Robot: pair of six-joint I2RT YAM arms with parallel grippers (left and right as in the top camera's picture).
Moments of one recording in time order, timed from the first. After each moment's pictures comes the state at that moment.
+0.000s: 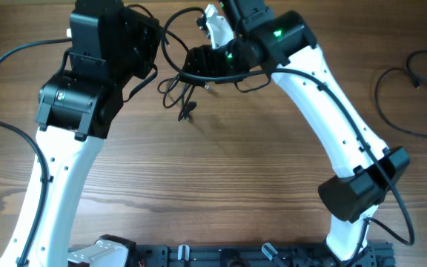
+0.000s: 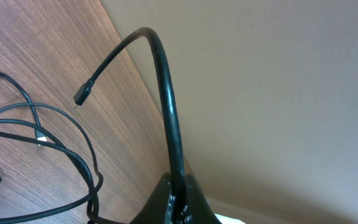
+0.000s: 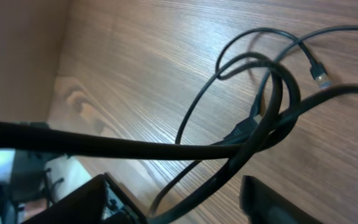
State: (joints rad) left arm -0.28 1.41 1.65 -0.73 -0.01 -1.35; right arm 0.56 1.99 2.15 -1.20 -0.48 0.37
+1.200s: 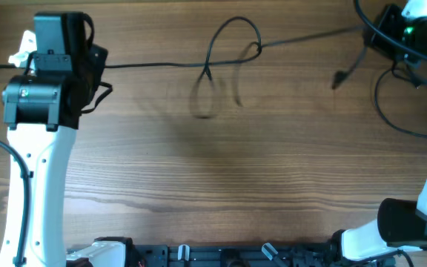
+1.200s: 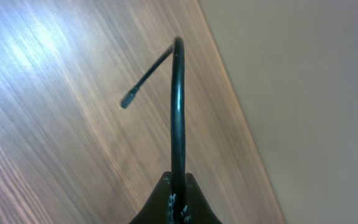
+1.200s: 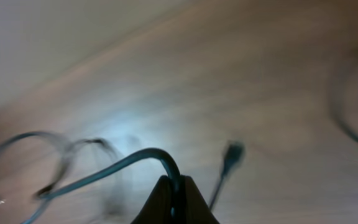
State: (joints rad) left arm -0.06 1.42 1.65 -1.07 -0.26 -1.15; right arm -0.12 1.70 2.14 -1.40 -0.20 0.34
